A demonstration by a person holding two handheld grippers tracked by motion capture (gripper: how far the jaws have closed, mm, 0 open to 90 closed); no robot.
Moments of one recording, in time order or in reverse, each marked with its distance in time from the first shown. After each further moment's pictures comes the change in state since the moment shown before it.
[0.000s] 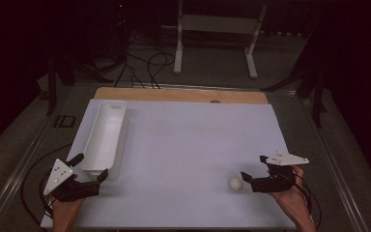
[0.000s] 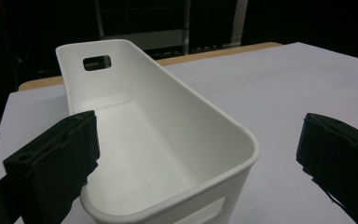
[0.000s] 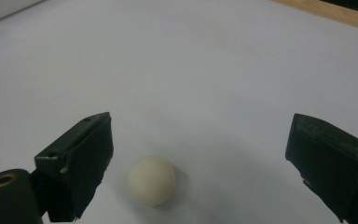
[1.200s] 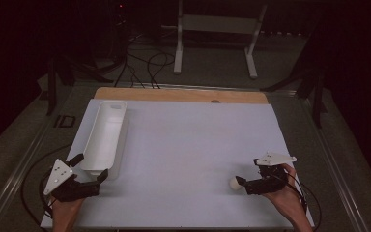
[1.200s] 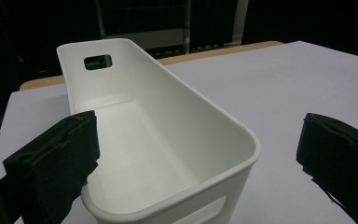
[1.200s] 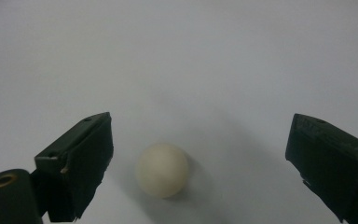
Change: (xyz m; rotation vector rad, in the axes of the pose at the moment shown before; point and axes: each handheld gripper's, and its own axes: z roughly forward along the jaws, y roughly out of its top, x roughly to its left) left arm 0.000 0.000 0.000 0.006 0.003 0.004; right arm 0.007 -0.001 0.017 0.097 0.029 -0.042
